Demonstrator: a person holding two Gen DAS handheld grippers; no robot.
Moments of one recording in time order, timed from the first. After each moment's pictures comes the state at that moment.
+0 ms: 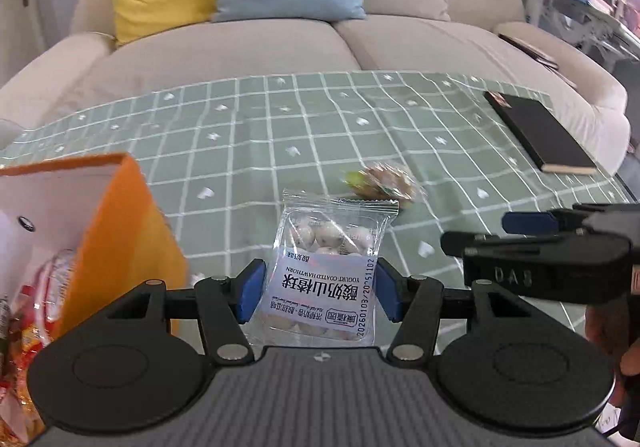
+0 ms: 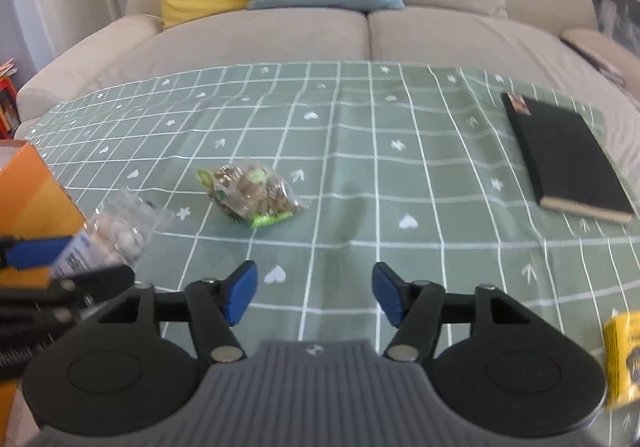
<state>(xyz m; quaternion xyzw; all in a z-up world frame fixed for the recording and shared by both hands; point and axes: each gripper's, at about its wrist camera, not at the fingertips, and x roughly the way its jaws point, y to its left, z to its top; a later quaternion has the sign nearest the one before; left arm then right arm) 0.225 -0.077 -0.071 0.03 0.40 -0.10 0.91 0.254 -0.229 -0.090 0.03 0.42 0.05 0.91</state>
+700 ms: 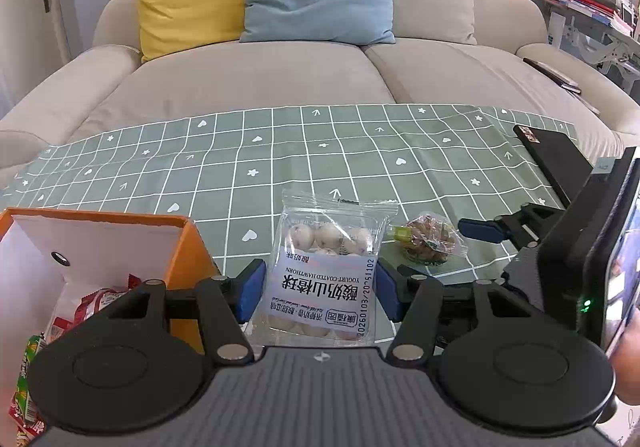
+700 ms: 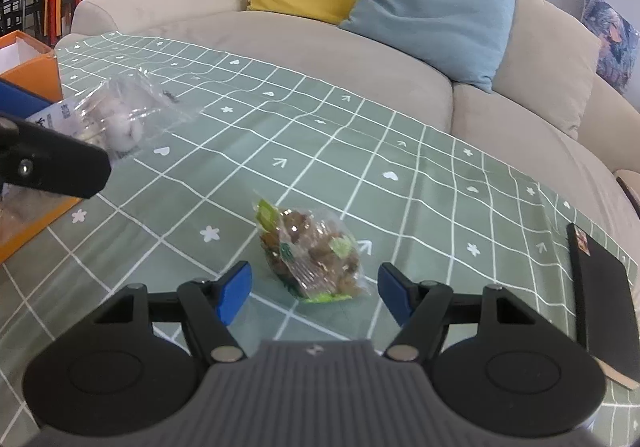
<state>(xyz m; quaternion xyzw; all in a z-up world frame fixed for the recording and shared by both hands) 0.246 -0.059 -0.048 0.03 0.38 -0.07 0.92 0.300 -0.168 -0.118 -0.15 0.36 0.13 0.91</state>
